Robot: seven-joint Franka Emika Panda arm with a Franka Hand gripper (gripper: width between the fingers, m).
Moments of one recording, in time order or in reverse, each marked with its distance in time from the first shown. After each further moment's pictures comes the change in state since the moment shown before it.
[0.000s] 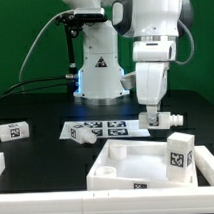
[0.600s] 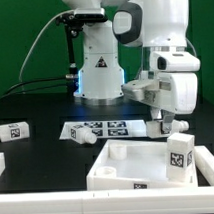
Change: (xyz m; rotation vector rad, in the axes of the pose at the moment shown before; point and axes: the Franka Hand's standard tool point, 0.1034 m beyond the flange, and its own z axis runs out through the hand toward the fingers) arm 0.016 -0.016 0.020 -0.006 -0.004 -0.562
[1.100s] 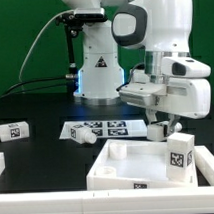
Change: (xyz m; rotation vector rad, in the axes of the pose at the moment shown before) arm 0.007 -0.011 0.012 0.050 -0.016 -0.552
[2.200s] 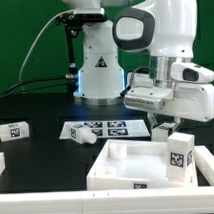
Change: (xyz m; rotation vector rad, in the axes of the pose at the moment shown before) arm 0.013 -0.001 0.006 0.008 0.000 -0.071
